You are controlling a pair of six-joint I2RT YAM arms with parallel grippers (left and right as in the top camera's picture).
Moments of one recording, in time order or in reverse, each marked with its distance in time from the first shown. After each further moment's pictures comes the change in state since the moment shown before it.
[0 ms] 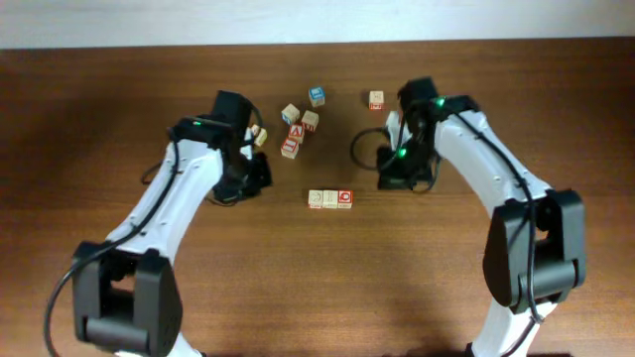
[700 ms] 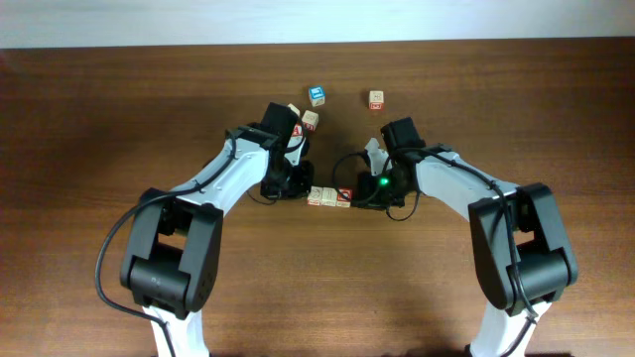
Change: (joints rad) left arm -0.135 0.248 -0.001 0.286 0.177 0.144; right arm 0.071 0.006 -0.320 0.499 -0.148 0.081
